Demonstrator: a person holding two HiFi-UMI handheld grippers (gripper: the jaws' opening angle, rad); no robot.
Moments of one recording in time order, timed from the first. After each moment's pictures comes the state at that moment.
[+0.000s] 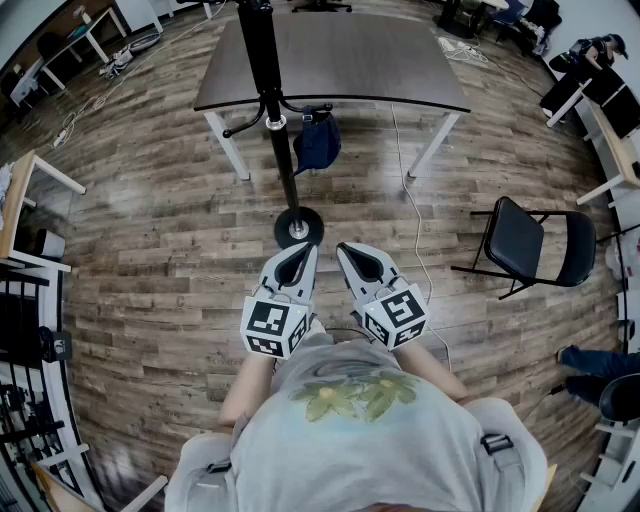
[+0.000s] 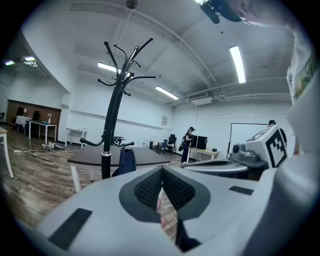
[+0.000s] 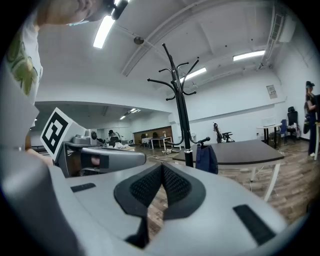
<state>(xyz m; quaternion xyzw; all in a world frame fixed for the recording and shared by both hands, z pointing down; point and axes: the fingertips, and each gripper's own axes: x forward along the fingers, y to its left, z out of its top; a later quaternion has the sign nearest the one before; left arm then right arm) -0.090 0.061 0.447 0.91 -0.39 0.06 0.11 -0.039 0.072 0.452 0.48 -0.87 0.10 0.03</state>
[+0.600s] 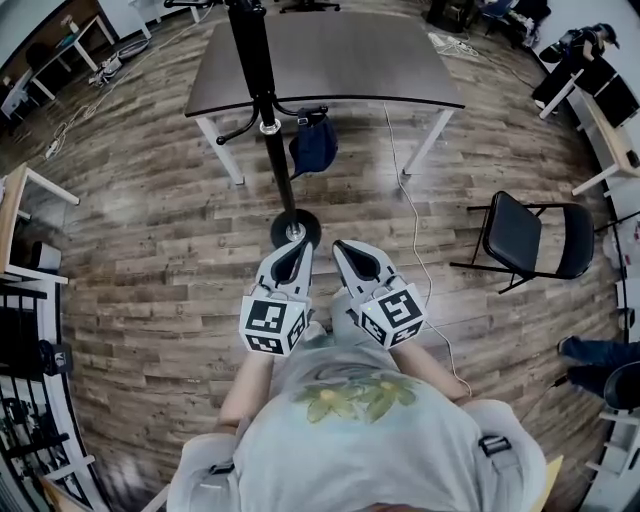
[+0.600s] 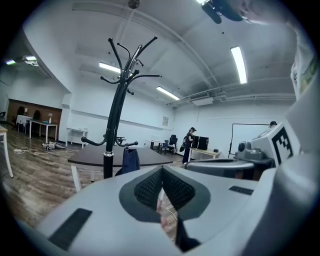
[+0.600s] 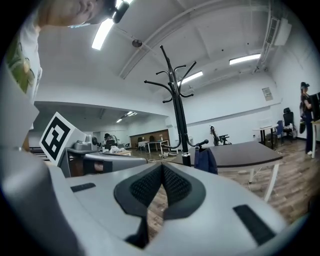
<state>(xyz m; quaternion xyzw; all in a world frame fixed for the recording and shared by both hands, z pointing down) -0.097 0.042 0.456 0.91 -0.39 0.06 0.12 -0.042 0.058 0.451 0.50 -0.86 0.09 0.01</state>
